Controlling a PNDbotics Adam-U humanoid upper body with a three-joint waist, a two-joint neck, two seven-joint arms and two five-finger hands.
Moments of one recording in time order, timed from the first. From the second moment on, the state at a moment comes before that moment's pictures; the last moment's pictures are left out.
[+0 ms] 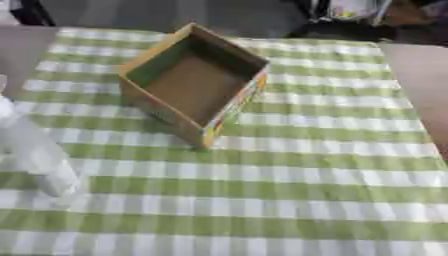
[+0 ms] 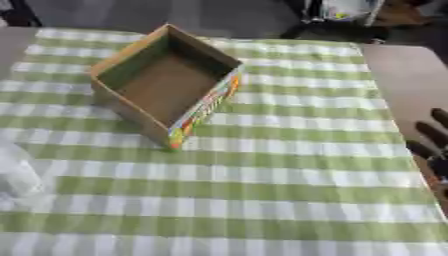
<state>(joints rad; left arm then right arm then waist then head) 0.00 0.52 0.52 -1.72 0.47 -0.19 -0.58 0.13 -0.24 -0.34 -1.98 -0.55 -0.20 0.58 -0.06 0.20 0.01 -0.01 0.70</state>
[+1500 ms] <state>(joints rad) -0.01 0.52 0.49 -1.71 0.39 -0.30 -0.82 0.12 -0.24 -0.34 -1.98 -0.54 -0.19 0.58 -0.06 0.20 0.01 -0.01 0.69</state>
